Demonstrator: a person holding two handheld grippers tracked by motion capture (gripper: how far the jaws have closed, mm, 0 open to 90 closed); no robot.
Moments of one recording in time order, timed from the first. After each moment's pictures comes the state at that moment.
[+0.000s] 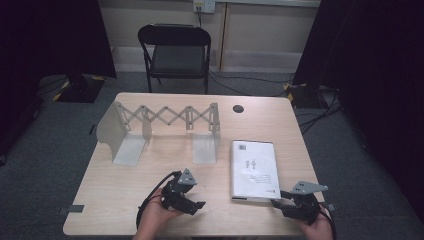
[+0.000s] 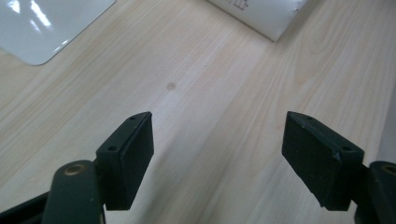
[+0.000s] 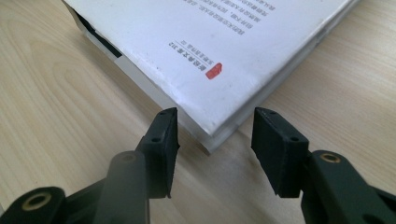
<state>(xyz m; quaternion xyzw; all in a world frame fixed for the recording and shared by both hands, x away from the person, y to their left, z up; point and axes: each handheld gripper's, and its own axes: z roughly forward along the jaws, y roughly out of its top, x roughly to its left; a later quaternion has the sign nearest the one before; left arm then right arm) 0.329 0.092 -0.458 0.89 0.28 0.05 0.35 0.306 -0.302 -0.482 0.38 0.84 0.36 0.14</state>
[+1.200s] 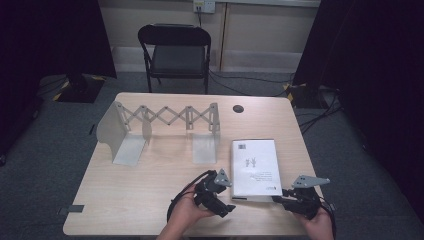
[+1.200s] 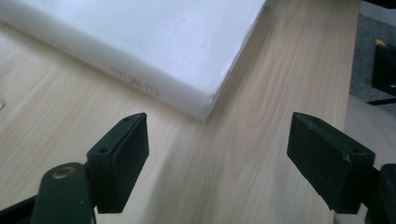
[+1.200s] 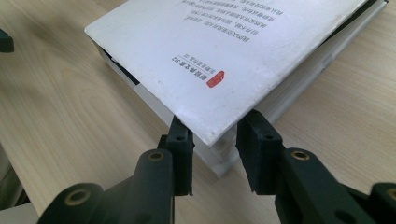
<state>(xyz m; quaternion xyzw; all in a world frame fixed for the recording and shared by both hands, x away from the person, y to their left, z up) 0.338 0.006 -0.446 0.92 0.19 0.03 0.35 0.316 -0.301 -0.465 0.38 0.84 0.38 0.11</state>
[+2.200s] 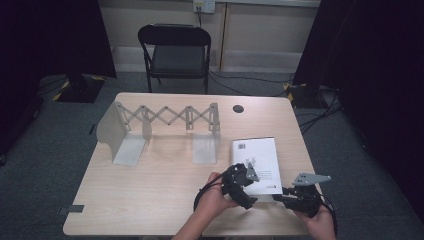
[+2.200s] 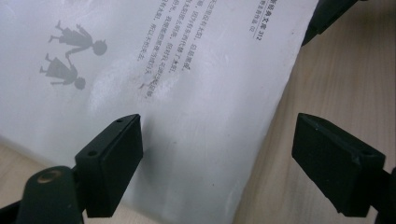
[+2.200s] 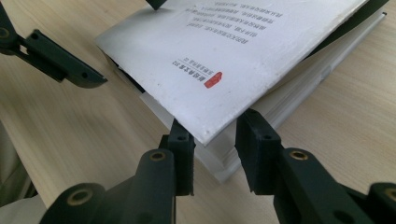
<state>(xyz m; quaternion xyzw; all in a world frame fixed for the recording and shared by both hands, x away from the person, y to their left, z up) 0.358 -0.063 -0.443 0.93 0.15 0.08 0.34 0.318 -0.300 -0.455 0.37 0.84 0.38 0.10</state>
